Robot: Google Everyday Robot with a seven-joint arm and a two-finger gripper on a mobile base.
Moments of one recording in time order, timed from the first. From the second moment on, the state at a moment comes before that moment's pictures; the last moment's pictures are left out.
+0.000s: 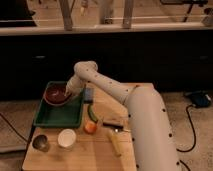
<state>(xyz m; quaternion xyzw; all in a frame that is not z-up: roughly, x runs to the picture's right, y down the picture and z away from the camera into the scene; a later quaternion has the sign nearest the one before) -0.228 0.048 0.890 -0.07 -0.43 -0.56 0.71</state>
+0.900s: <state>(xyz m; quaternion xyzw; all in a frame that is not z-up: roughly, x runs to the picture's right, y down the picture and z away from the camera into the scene) -0.229 0.051 0.888 -0.08 -0.44 -0.56 0.70</state>
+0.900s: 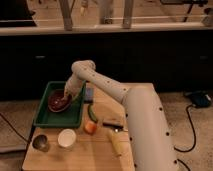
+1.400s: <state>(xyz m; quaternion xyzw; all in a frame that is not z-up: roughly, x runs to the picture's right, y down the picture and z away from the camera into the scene) -0.230 0.050 0.886 -0.07 -0.44 -0.56 0.70</state>
